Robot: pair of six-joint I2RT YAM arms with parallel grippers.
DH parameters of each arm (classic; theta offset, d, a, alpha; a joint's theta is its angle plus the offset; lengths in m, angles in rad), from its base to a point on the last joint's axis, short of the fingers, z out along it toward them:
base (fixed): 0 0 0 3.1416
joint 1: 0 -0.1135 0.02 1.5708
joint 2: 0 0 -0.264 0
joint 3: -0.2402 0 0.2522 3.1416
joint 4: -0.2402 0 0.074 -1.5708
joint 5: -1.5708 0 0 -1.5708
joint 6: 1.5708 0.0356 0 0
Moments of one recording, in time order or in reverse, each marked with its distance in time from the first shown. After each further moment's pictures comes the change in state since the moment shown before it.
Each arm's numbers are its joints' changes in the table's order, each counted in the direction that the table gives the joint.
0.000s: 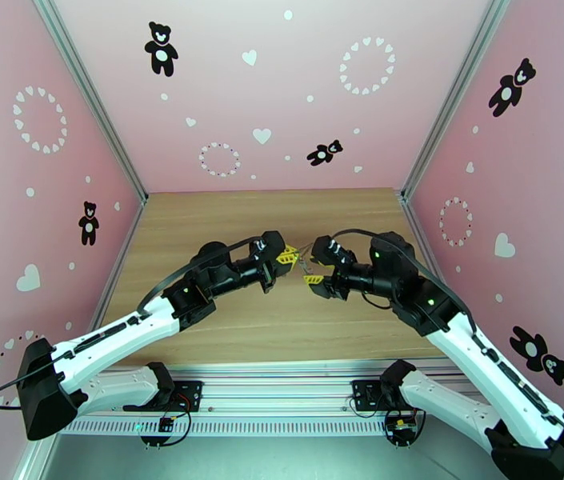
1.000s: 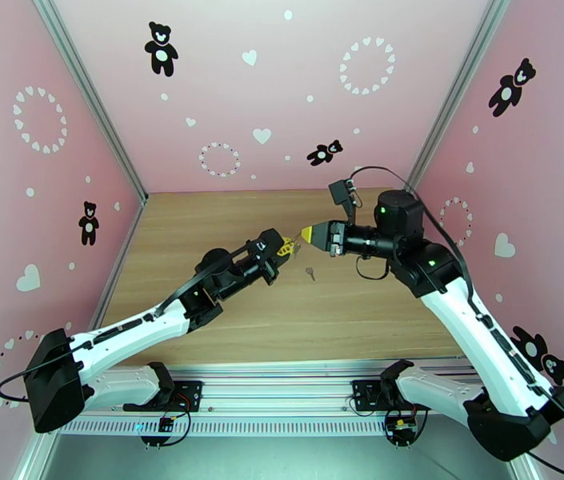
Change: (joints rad) left arm 0.000 0.052 0.103 0.231 0.187 0.049; right arm 0.122 0.247 -0.369 -0.068 0.226 0.935
